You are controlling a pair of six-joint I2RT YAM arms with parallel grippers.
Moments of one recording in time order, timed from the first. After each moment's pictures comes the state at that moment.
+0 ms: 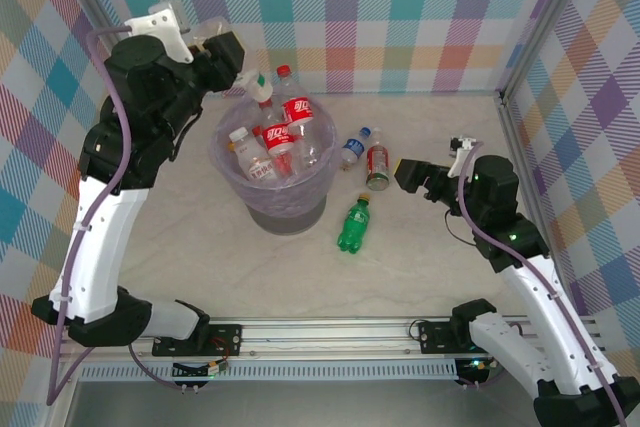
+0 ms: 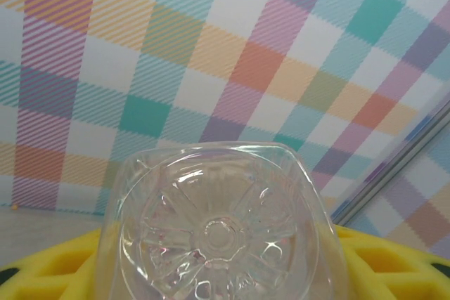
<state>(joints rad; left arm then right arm) -0.46 1.37 2.00 -0.74 -0.20 -0.42 0.30 0.79 0.88 -0.41 -0.28 0.54</state>
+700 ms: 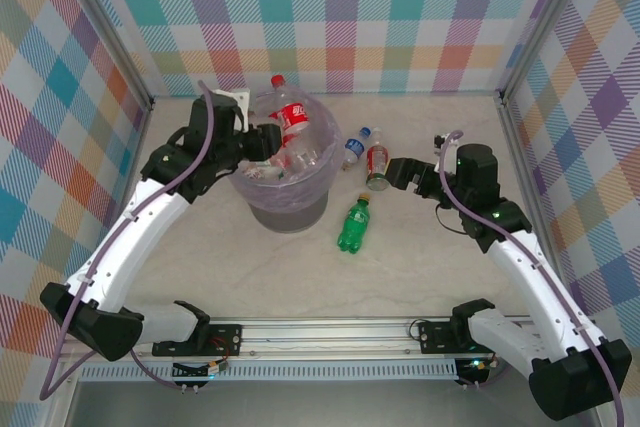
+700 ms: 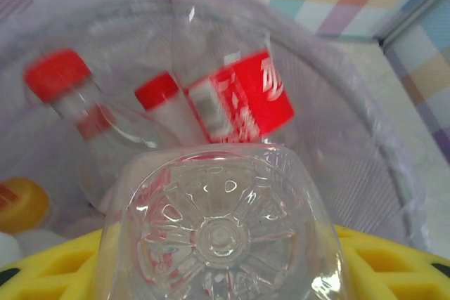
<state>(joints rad) -0.48 1.28 1.45 -0.76 -0.02 -0.38 0.29 0.95 0.89 -0.42 -0.34 0.55</state>
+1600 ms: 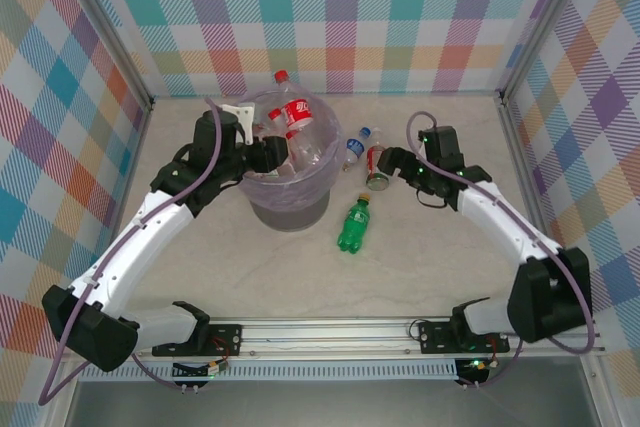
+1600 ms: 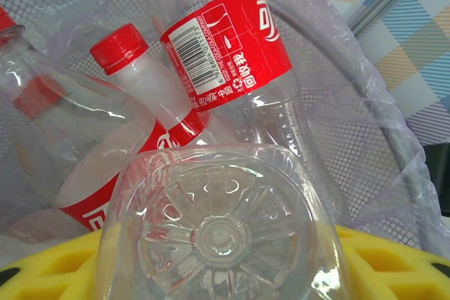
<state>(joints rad) -0.46 1.23 1.24 -0.54 0.09 -0.39 0.30 1.38 1.02 -0.42 -0.17 0.63</state>
